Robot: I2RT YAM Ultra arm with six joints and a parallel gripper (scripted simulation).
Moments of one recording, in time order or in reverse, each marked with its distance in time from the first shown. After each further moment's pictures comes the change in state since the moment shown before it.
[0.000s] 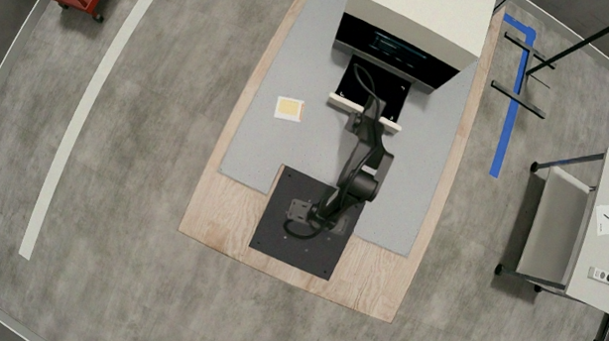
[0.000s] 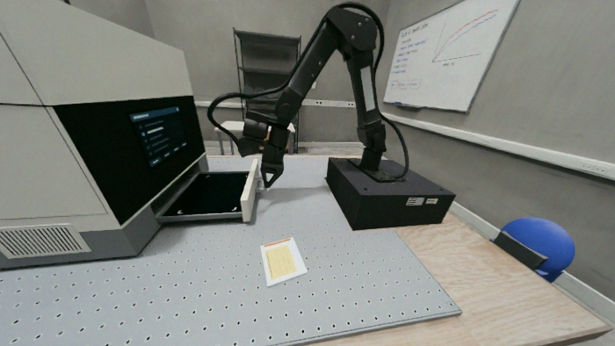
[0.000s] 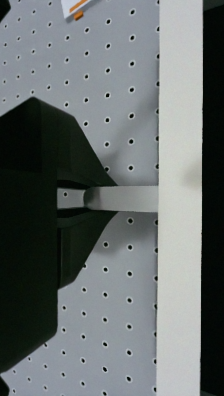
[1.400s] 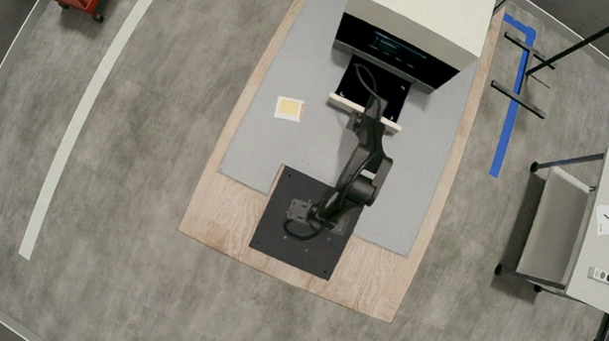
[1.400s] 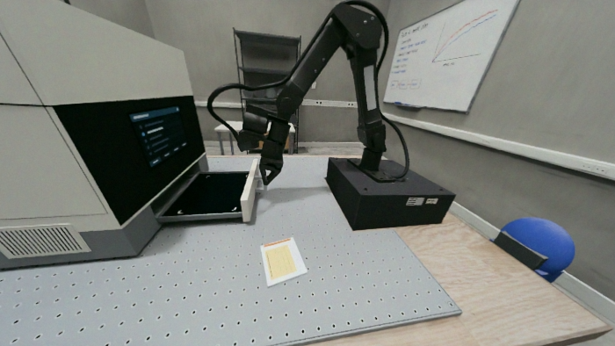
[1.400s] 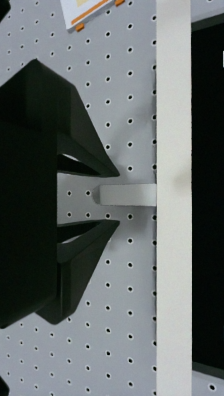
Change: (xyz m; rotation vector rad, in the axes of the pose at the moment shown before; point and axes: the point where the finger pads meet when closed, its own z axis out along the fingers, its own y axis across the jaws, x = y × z) arm -0.007 -0.002 -0.014 0.007 -0.024 0.009
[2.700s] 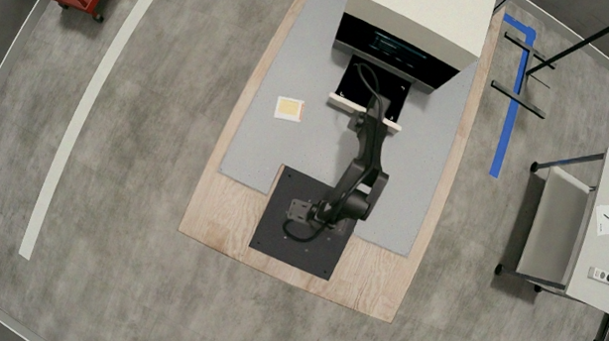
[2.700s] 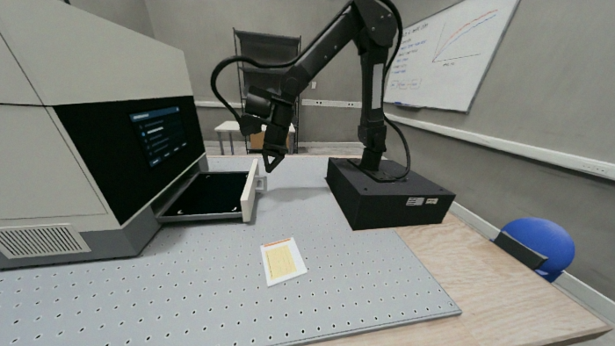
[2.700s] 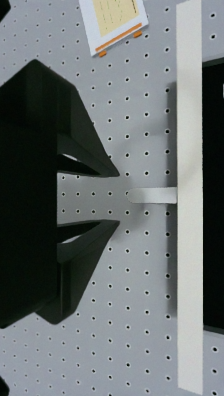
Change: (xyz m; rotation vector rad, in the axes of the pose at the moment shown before) arm -0.002 0.000 -0.046 0.002 -0.003 0.001
